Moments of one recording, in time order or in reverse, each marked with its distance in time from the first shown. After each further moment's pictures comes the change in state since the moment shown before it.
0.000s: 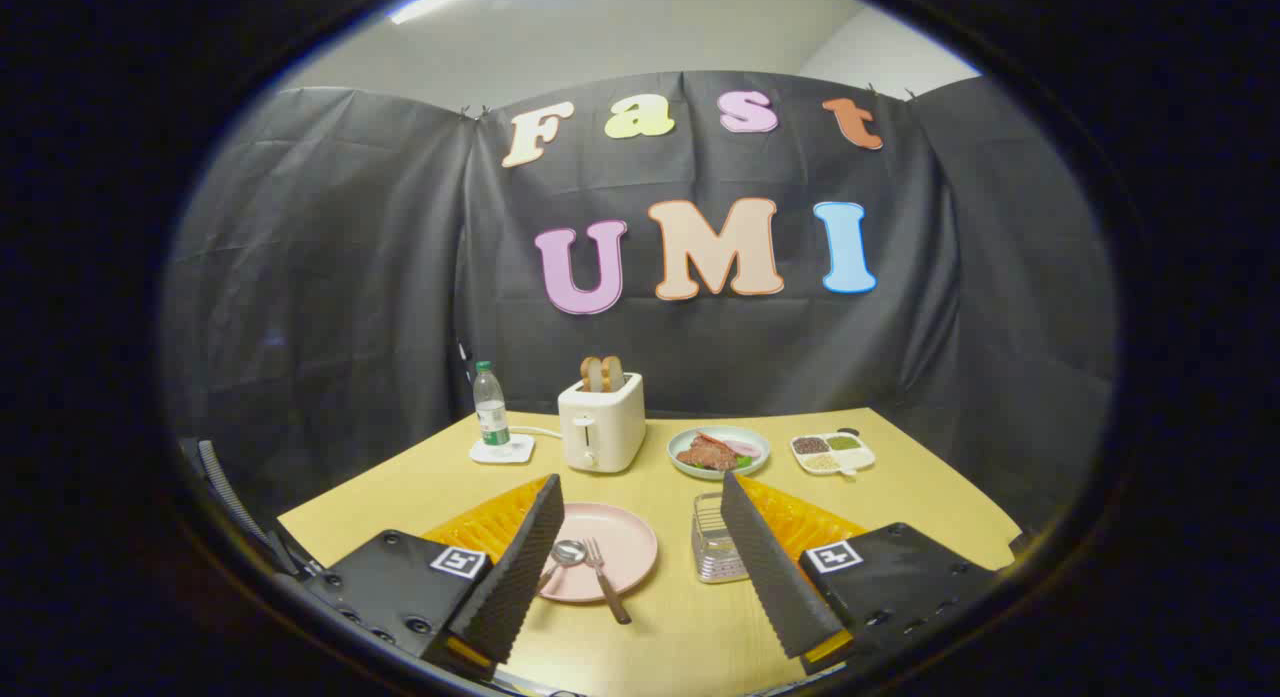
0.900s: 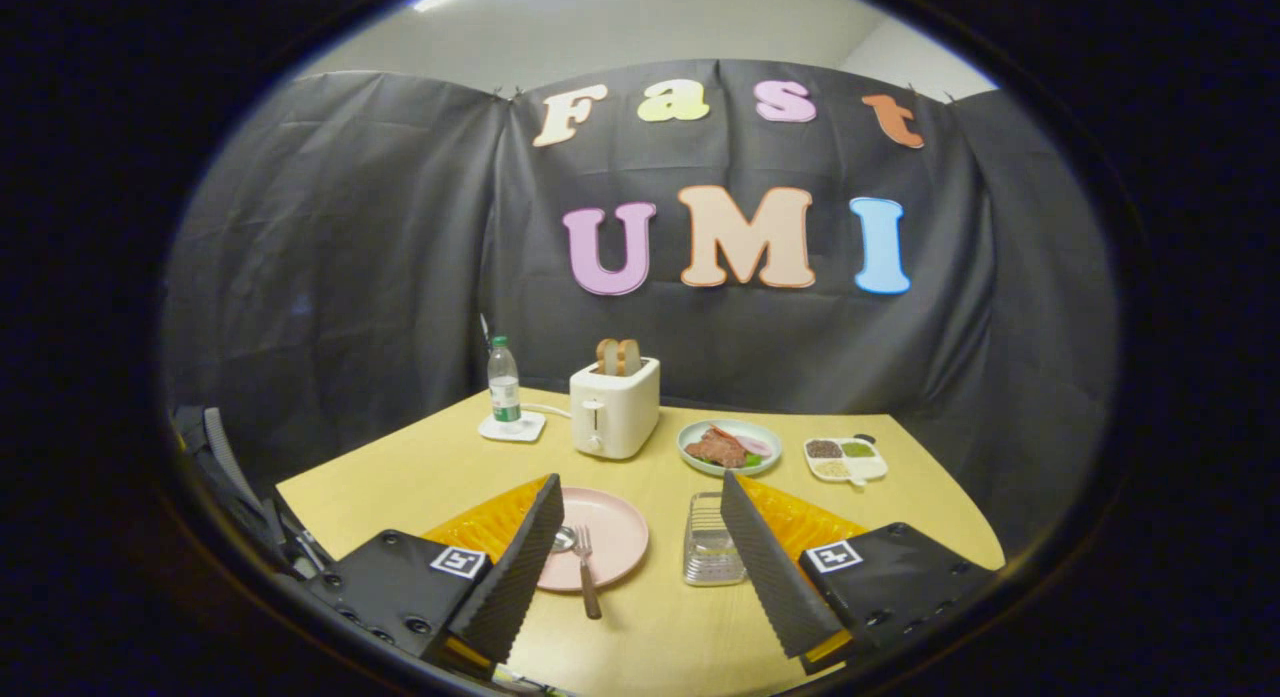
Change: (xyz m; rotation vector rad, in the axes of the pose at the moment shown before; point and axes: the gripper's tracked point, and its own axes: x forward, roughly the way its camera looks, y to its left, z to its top) arm 0.019 -0.008 -0.013 -0.099 0.053 0.130
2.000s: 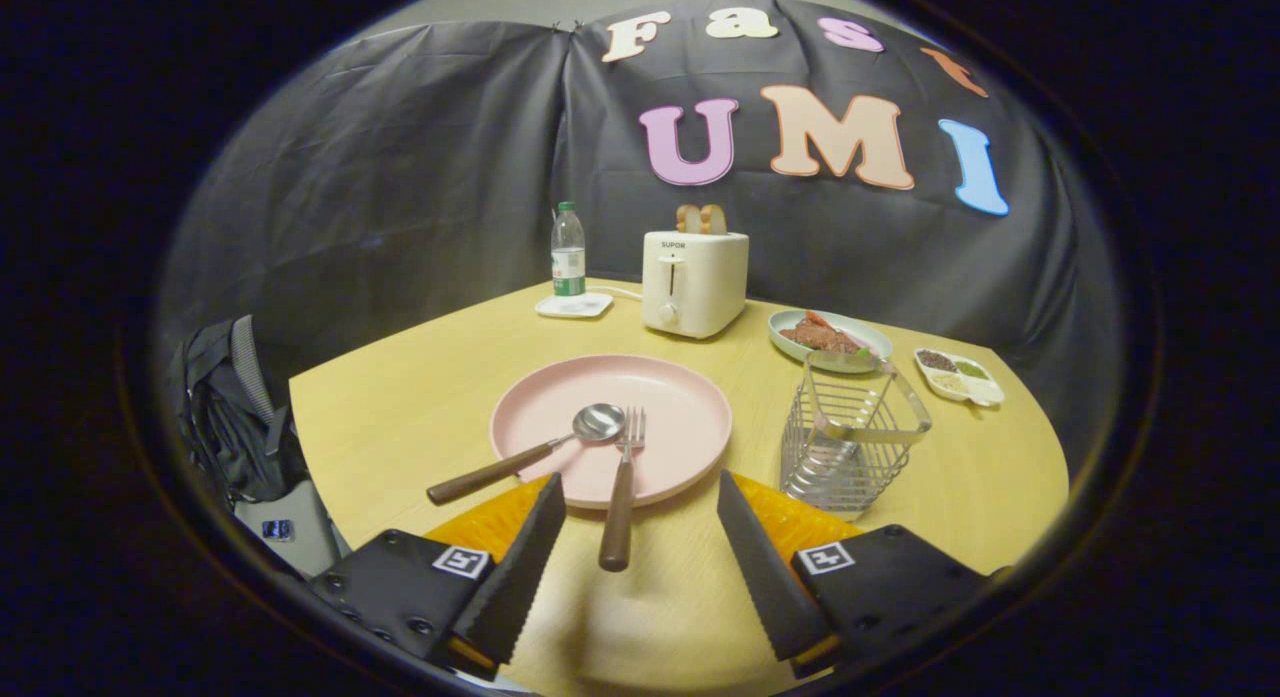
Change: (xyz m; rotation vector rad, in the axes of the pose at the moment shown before) arm 0.060 0.036 -0.170 -0.054 0.218 0.195
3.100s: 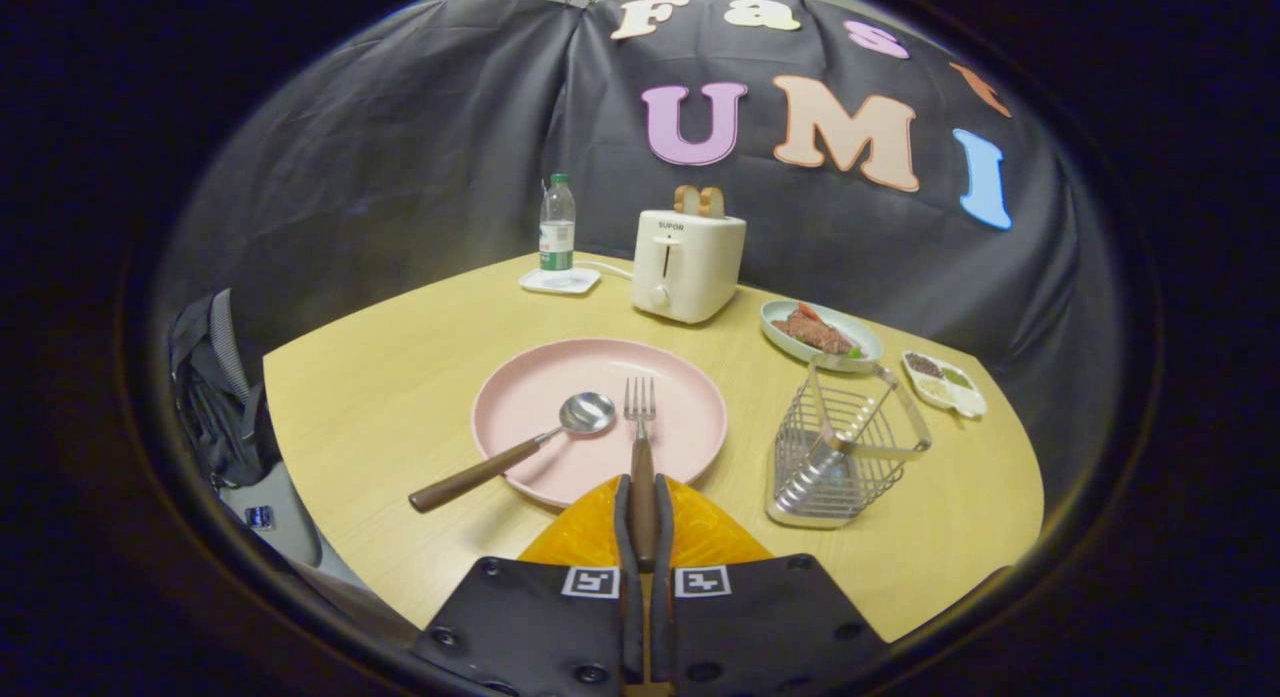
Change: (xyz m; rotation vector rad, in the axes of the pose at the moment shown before) arm 0.003 -0.004 0.016 -0.063 0.072 -0.068
